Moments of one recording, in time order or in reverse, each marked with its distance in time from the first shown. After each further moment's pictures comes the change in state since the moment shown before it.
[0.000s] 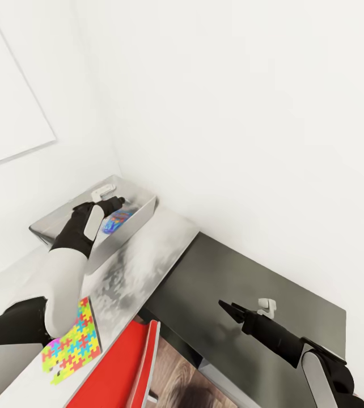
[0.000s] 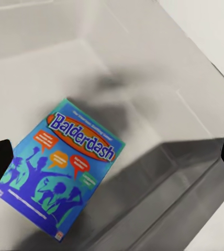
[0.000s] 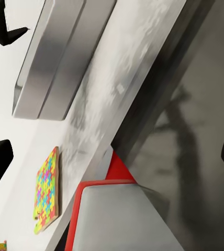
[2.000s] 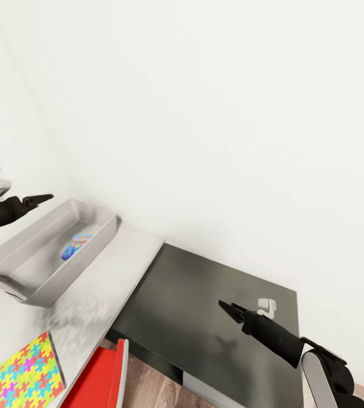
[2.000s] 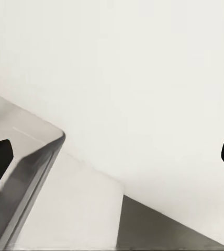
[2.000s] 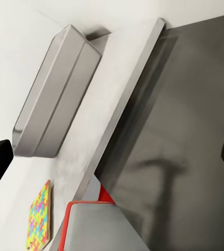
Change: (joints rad) left arm 0.365 0.548 0.129 -0.683 0.354 0.569 -0.726; right arm 0.000 0.000 -0.001 0.001 0.000 0.002 0.003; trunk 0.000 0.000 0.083
